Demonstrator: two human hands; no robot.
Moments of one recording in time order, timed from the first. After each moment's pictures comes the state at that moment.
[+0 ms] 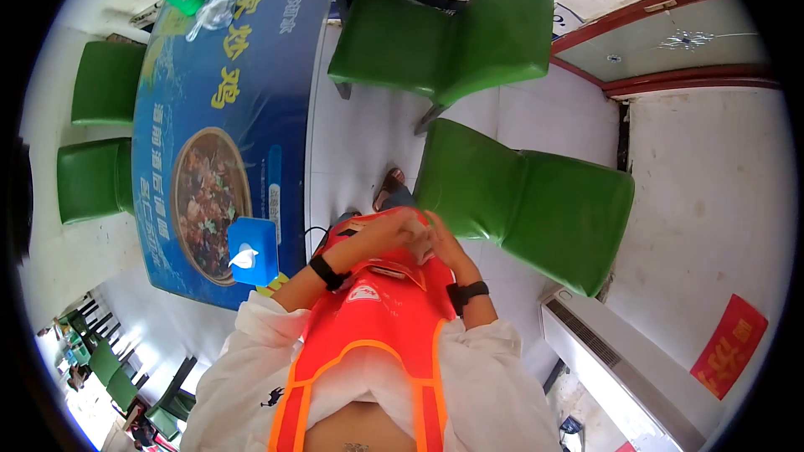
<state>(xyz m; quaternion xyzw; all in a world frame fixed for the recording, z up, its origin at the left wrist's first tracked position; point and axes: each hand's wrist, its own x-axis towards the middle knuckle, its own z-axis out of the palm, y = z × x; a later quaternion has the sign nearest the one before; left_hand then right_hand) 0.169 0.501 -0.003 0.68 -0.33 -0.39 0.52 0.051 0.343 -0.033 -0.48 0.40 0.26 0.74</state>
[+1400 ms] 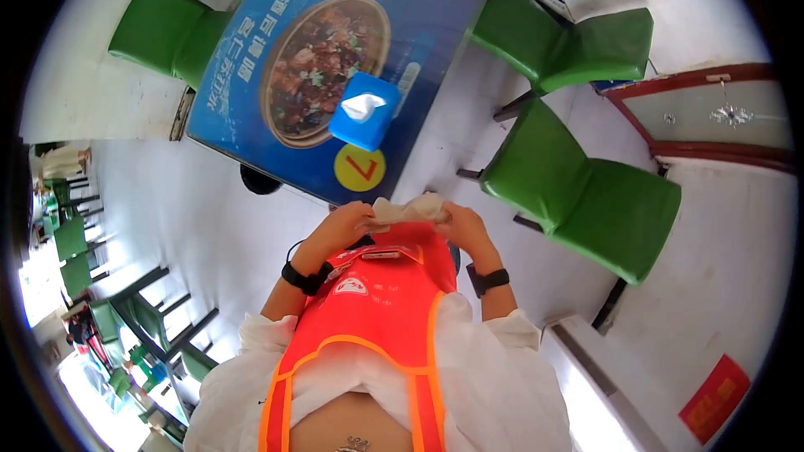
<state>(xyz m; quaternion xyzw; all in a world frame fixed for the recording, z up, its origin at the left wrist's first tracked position) -0.007 0.835 0.072 0.85 -0.21 -0.26 0.41 -0.039 0.576 0.029 -0.88 0.05 0.27 0.40</state>
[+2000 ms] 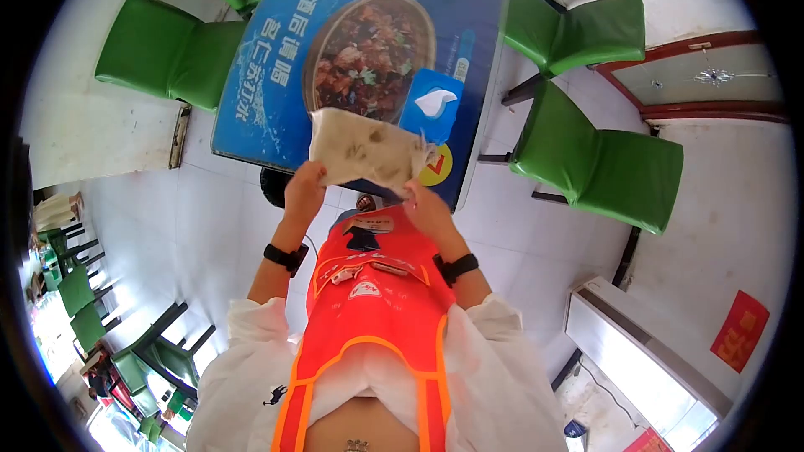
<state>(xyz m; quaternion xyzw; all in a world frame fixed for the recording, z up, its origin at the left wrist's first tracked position) 0.058 1.074 0.002 0.93 -0.15 0.00 0.34 -0.018 0.818 0.011 -0.90 0.09 0.13 0.41</state>
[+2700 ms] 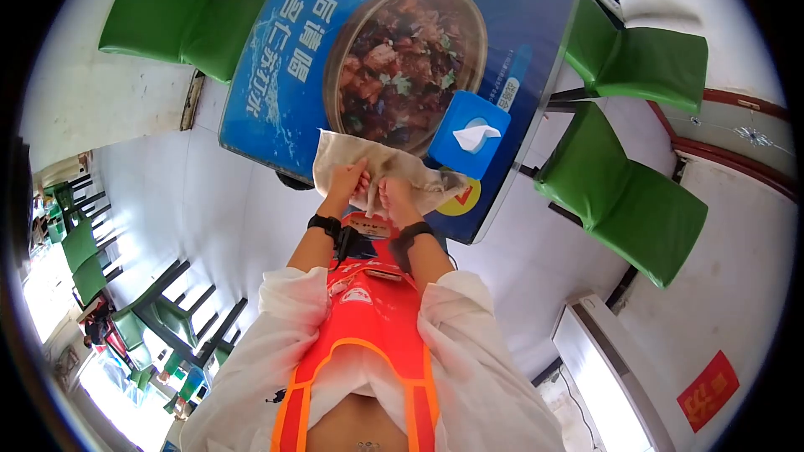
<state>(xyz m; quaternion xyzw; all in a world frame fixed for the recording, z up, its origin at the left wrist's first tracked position) 0.113 1.038 -0.103 0.64 0.32 -0.36 0.60 0.086 0.905 -0.100 -0.38 0.47 0.35 0.72</state>
